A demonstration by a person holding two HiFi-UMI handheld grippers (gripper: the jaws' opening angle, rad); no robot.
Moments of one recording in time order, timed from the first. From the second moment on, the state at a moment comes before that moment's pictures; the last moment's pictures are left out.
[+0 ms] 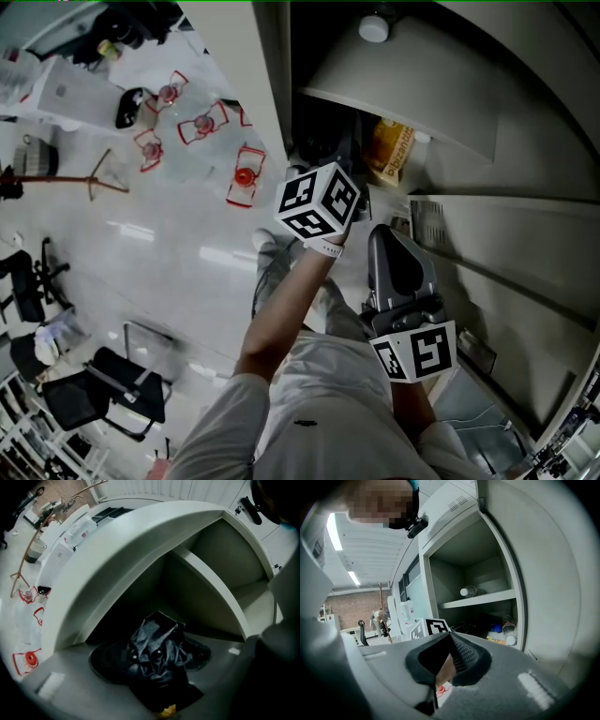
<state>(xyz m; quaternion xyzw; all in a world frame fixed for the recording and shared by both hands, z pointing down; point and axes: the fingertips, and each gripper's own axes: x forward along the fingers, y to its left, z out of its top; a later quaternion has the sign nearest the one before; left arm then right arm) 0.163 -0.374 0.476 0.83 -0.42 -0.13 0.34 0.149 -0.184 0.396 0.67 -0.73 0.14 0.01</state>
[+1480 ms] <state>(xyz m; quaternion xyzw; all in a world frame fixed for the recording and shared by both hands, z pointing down) 0.180 -0.345 0.478 0.89 -0.38 0.02 0.25 0.152 -0.170 0.387 0.67 -0.73 0.14 -0.02</state>
